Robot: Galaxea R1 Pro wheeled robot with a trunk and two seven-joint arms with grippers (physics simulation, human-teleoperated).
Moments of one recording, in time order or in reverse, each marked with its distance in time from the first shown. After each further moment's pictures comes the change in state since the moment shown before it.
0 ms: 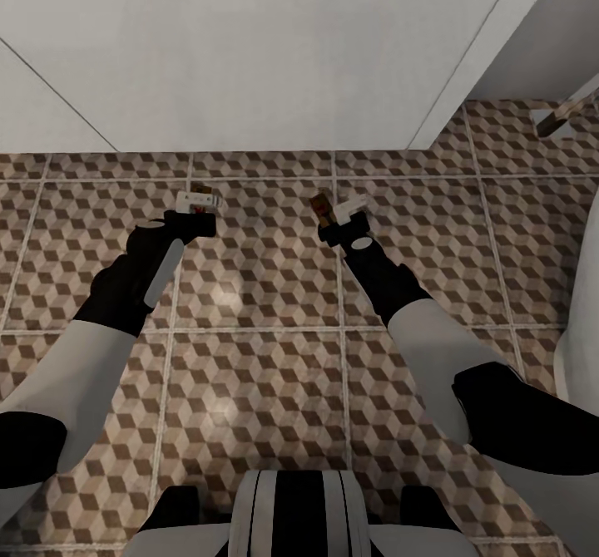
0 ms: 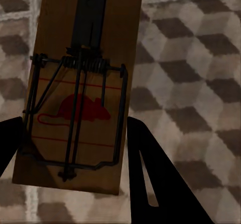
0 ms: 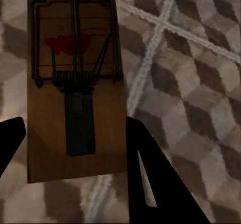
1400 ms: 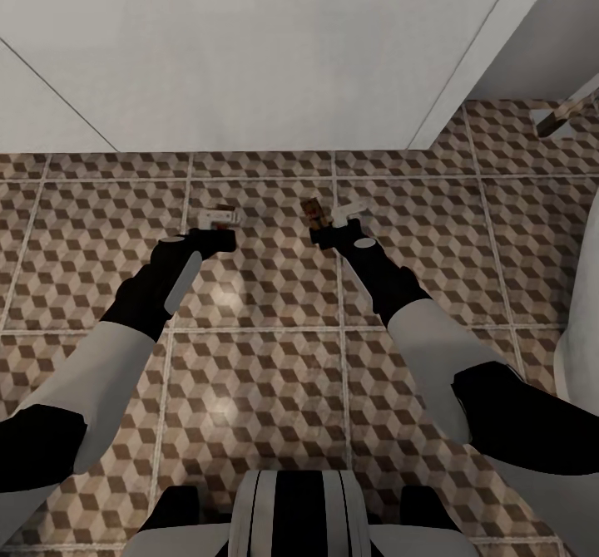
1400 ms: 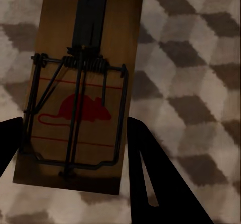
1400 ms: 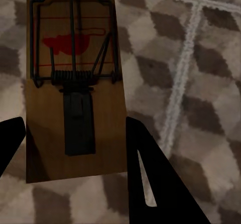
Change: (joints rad) left arm 0.003 -0.063 0.000 0.150 0.026 -0.076 -0.085; right arm -0.001 0.000 0.005 0.012 -0.204 0.001 0.074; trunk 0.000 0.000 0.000
